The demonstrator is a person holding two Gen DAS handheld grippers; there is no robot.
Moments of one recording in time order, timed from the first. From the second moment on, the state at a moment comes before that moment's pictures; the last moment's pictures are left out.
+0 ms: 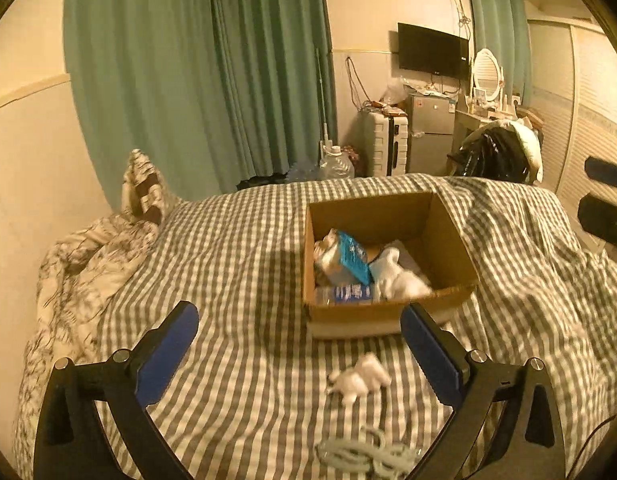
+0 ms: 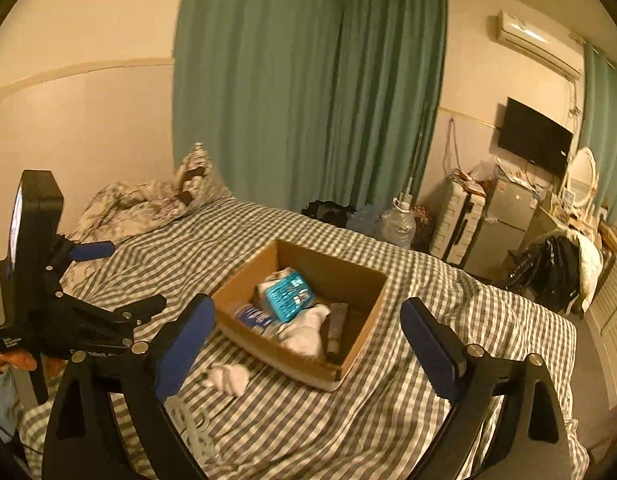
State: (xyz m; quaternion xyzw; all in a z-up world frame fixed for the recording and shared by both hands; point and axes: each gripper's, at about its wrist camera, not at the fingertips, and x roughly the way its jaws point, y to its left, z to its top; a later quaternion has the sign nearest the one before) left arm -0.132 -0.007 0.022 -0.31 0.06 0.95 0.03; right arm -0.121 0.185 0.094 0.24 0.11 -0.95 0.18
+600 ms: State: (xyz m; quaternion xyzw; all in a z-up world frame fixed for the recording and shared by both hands) left arm -0.074 -0.049 -0.122 -0.41 0.02 0.91 -0.03; right arm -0.106 0.134 -0.101 0.42 0.13 -0.87 0.21
